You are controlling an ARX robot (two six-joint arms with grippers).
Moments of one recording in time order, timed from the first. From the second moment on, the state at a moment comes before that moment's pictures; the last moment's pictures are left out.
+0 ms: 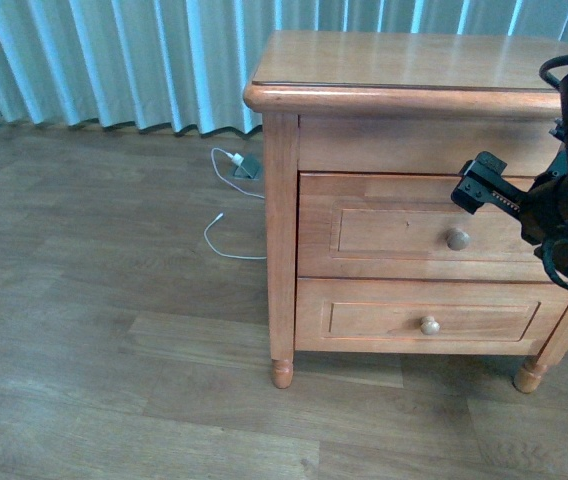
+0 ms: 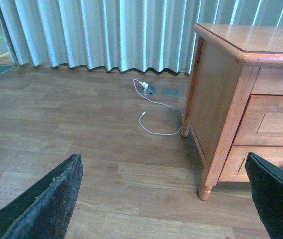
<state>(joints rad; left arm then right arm) 0.00 0.00 0.01 -0.01 0.00 0.00 0.08 2.12 1.20 0.29 0.14 0.65</state>
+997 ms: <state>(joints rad) 0.00 0.00 0.01 -0.01 0.00 0.00 -0.25 0.81 0.45 -0.02 -0.28 0.27</state>
